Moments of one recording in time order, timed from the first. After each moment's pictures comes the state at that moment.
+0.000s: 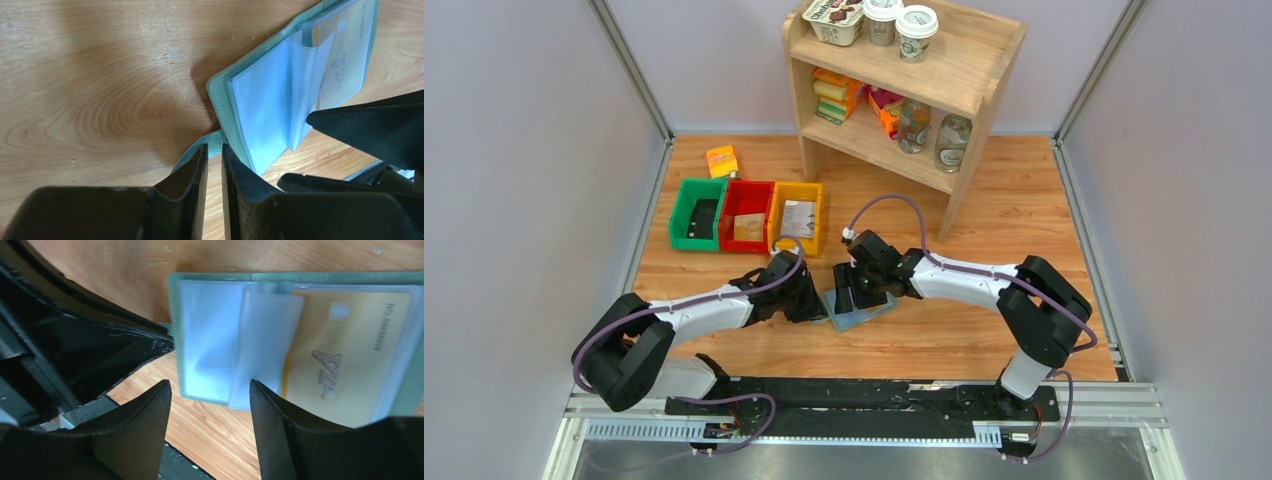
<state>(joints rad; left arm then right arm) -0.69 1.32 0.50 -0.13 0.11 -0.90 0.91 1.68 1.01 -0.30 -0.17 0.63</state>
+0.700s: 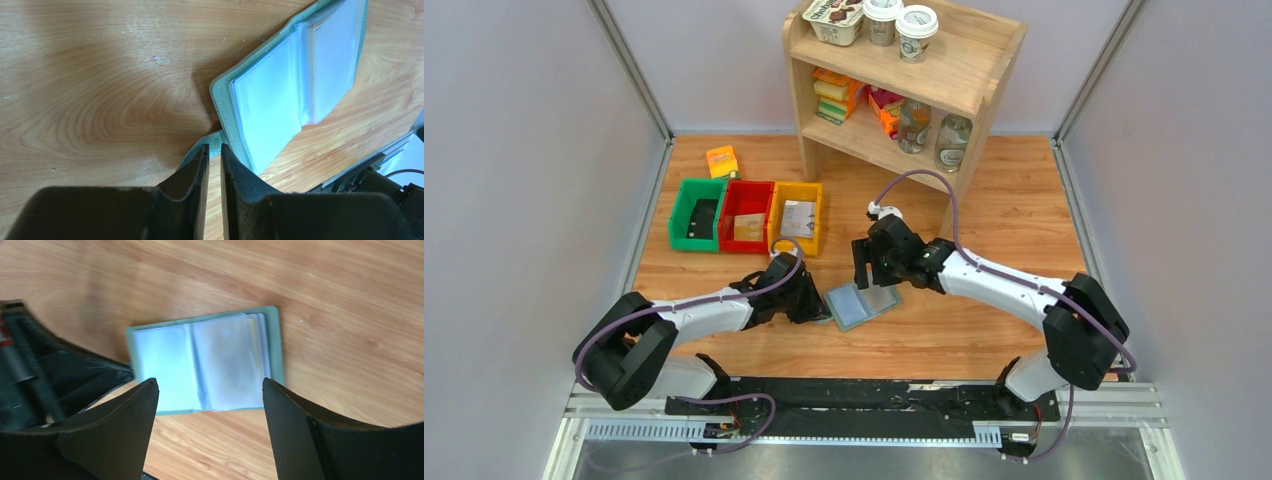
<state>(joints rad) -0.70 1.33 0.46 -0.03 0.13 -0.97 0.86 1.49 1.01 -0.39 0.10 0.55</state>
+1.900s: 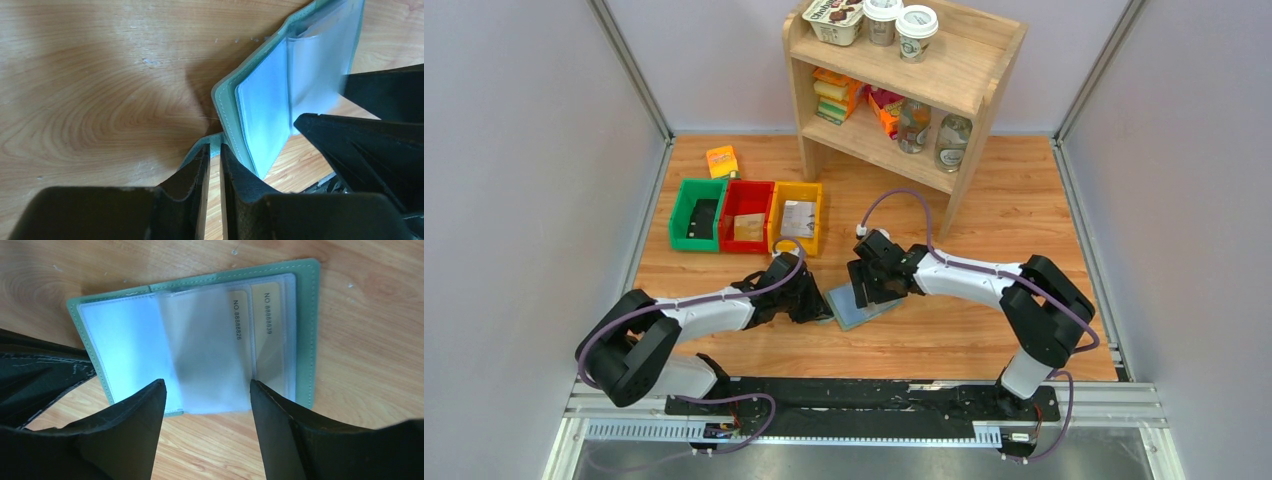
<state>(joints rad) -0.70 1.34 0.46 -0.01 0.15 -0.97 0.88 1.67 1.01 -0.43 0.06 0.57</state>
